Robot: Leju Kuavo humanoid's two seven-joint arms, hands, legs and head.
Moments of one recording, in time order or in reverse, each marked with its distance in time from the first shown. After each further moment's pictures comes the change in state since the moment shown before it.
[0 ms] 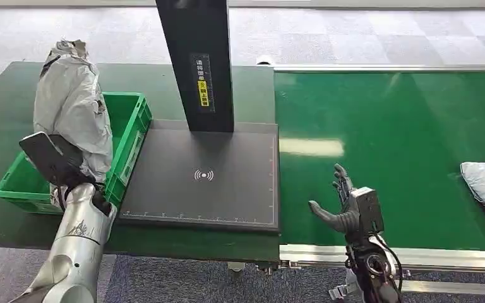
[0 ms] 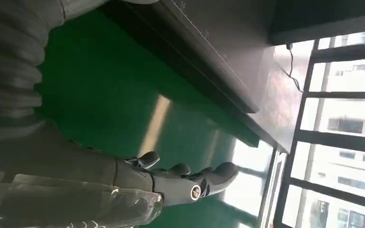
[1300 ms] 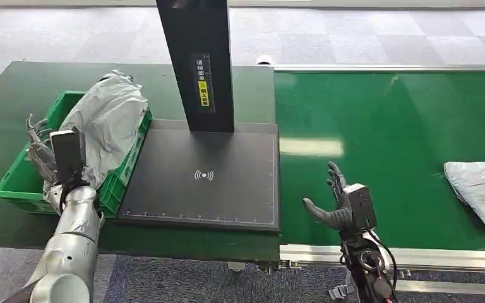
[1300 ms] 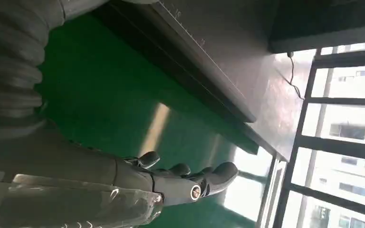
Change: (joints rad) left arm -0.048 -0.007 0.262 0.086 -0.559 0.067 -0.069; right arm -0.032 0.023 0.020 0.039 0.021 -0.010 -0.002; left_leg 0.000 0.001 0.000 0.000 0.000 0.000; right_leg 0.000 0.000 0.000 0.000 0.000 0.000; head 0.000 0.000
